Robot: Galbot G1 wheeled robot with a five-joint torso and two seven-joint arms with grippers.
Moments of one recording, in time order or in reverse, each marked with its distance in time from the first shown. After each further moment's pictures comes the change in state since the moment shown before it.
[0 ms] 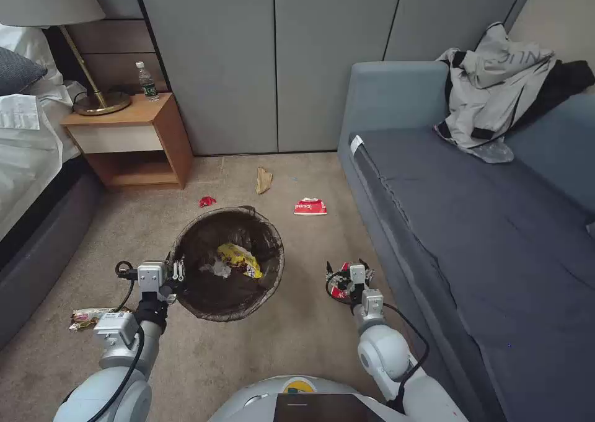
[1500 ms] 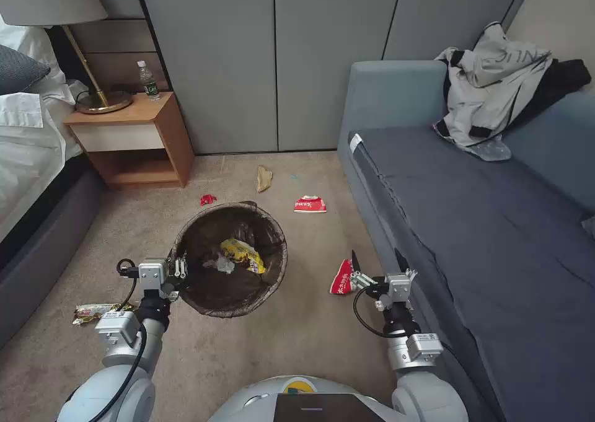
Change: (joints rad) left arm -0.015 -0.022 0.012 -0.008 0.001 -0.010 0.006; right arm -0.405 0.159 0.226 0.419 -0.263 0.324 -0.183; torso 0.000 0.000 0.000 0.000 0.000
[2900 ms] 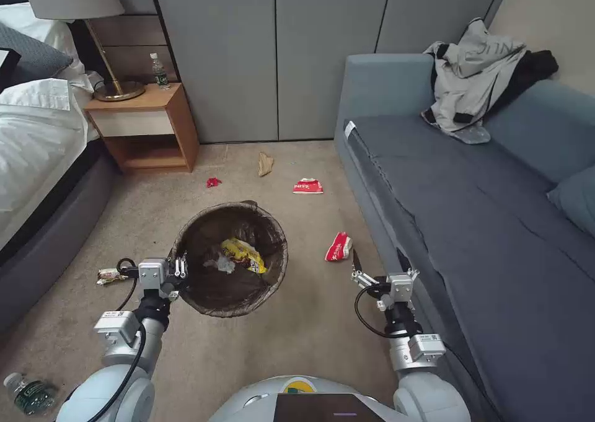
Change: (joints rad) left arm 0.001 0.006 -0.001 -0.004 -0.011 0.003 0.000; right arm -0.005 0.003 0.005 0.011 -0.003 0.000 -0.006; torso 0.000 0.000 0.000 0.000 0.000
